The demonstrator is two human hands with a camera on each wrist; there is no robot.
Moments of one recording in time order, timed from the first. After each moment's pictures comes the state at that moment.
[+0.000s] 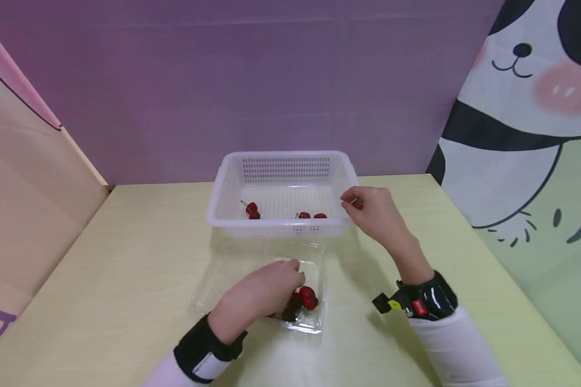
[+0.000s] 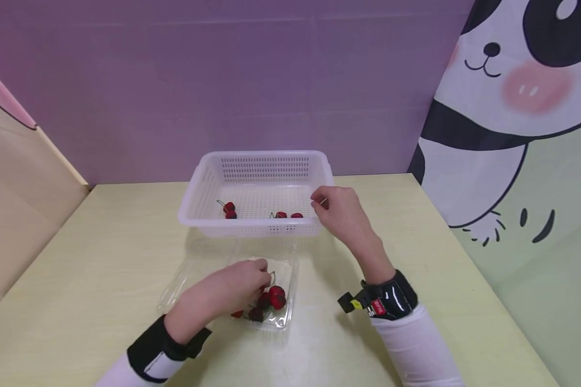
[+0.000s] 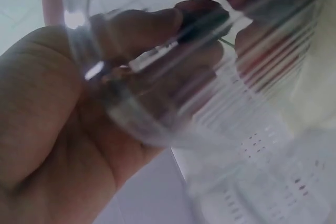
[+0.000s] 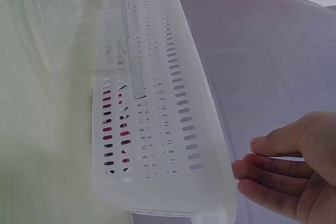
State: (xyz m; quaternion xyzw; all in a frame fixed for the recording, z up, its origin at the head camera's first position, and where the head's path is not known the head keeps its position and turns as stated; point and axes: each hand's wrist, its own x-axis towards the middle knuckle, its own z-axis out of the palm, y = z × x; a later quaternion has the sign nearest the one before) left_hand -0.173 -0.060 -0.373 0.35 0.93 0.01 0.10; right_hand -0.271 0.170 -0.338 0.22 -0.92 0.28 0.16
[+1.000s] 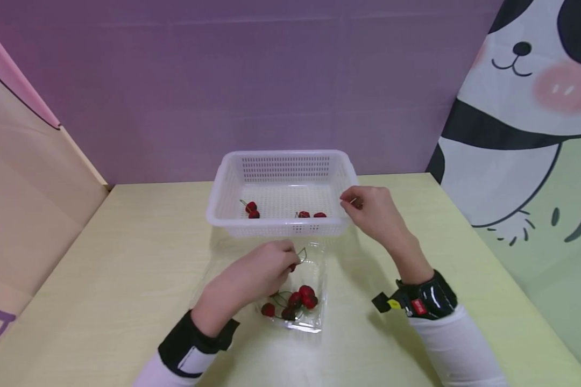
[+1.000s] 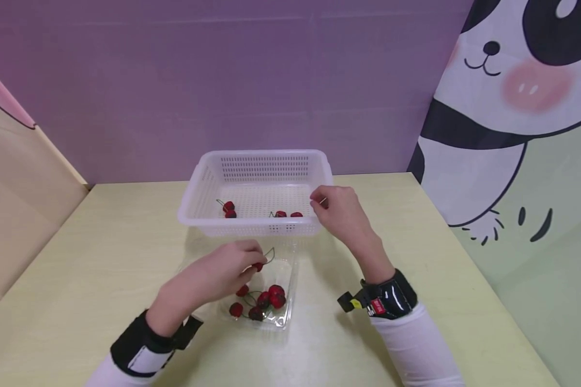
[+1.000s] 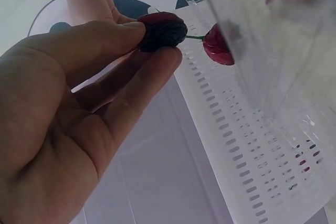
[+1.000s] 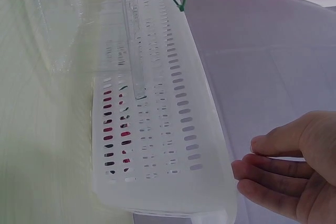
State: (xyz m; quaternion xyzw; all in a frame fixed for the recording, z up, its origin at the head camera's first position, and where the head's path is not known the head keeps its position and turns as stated) left_hand -0.180 -0.082 -0.355 0.39 0.91 0.14 -0.04; right_hand -0.271 0.170 -0.339 0.23 -0.92 0.28 0.16
